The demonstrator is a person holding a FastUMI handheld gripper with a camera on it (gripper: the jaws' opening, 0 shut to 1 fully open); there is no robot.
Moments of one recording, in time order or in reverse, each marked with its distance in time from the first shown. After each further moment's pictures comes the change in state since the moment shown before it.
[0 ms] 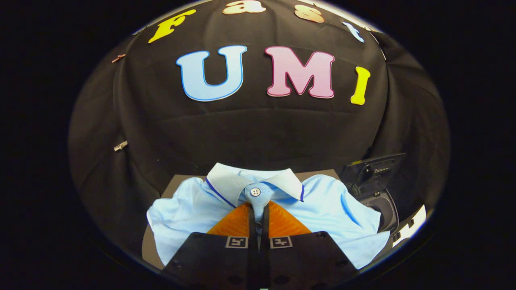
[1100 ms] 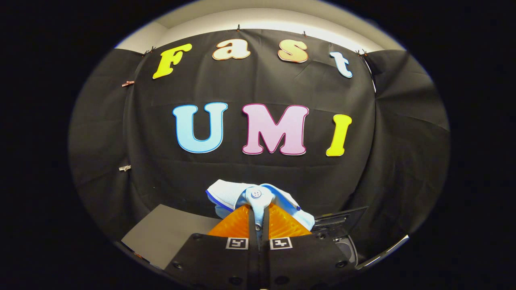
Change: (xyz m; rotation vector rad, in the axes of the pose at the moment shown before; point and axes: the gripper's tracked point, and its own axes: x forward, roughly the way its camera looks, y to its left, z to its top) arm -0.084 -0.165 0.133 -0.090 -0.299 0.034
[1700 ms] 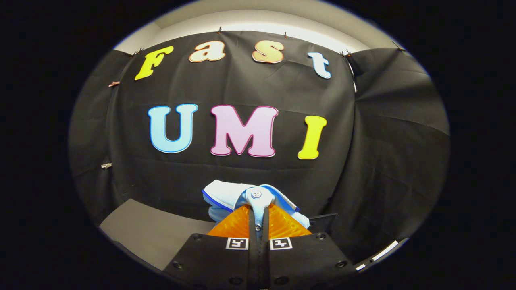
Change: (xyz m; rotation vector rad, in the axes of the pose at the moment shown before) arm 0.004 -0.126 -0.006 0.005 -0.018 -0.123
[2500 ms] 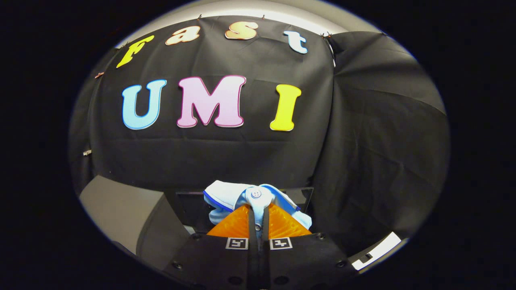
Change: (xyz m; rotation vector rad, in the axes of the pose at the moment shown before) arm 0.036 -0.093 -0.119 -0.015 0.126 -0.108
